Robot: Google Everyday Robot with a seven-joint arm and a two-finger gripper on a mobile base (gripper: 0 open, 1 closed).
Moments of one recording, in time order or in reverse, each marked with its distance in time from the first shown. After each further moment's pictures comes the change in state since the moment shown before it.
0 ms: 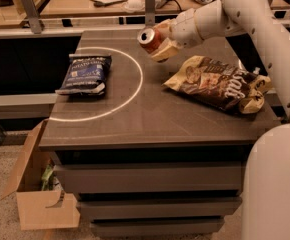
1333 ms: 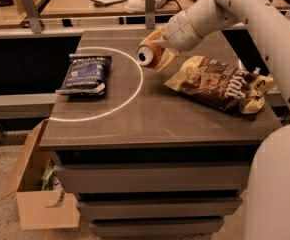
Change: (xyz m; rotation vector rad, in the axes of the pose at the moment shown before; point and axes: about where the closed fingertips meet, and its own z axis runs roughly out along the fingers) arm -0.022 0.054 -0.005 -0.243 0.071 -0.409
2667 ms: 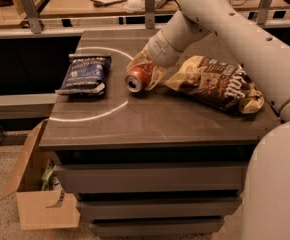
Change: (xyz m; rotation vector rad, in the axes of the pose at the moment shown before) arm -0.004 0.035 0.057 -0.195 0.072 -0.306
